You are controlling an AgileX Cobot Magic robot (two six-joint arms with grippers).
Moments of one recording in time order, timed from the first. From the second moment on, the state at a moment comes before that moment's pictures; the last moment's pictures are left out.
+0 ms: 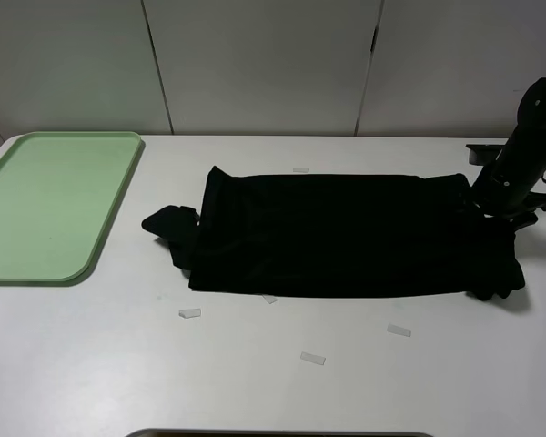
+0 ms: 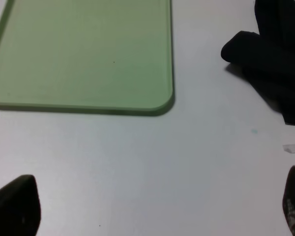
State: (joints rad) left arm 0.03 0.00 -0.49 0.01 1.06 -0.07; right arm -0.11 2.13 -1.26 0.04 0.75 -0.18
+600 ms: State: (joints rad) left arm 0.03 0.00 -0.49 0.01 1.06 -0.07; right arm -0.10 2.13 -1.26 0.09 0.76 -0.18
